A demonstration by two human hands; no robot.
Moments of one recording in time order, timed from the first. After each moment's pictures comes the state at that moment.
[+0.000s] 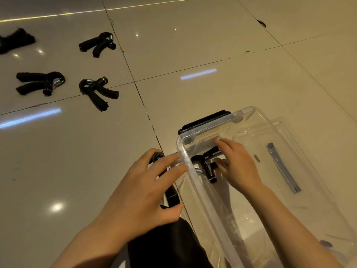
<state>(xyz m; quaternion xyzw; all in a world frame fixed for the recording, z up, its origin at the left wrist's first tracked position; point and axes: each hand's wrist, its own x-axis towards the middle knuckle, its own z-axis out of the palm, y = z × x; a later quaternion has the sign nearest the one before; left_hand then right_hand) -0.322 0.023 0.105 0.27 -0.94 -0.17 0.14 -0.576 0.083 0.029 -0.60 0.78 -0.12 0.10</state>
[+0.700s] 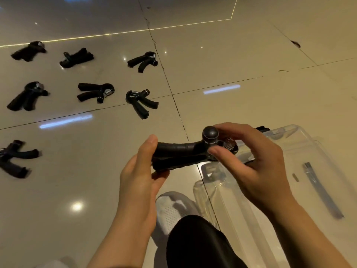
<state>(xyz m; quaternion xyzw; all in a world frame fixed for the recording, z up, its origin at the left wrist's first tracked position) -0.289 0.018 0.165 0.56 -0.25 -0.65 0.45 -0.459 0.048 0.164 -0.64 0.60 -0.46 0.14</state>
